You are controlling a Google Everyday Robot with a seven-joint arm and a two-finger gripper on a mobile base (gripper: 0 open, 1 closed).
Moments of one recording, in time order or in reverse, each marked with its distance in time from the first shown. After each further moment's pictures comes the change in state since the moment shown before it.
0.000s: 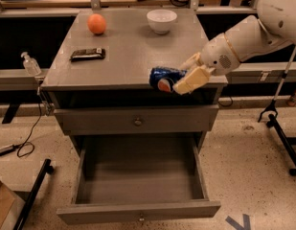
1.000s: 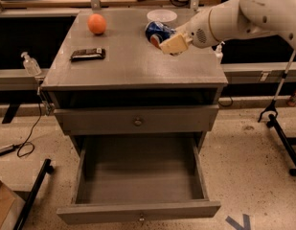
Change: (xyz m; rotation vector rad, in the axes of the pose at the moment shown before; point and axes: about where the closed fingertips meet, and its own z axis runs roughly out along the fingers) arm -0.081 -0.095 -0.015 0.455 -0.171 0.084
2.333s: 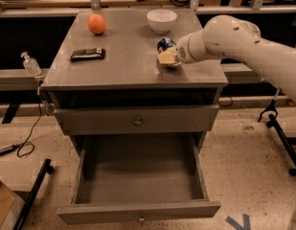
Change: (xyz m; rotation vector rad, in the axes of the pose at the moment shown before) arm 0.060 -0.051 0.075 0.264 0.070 0.275
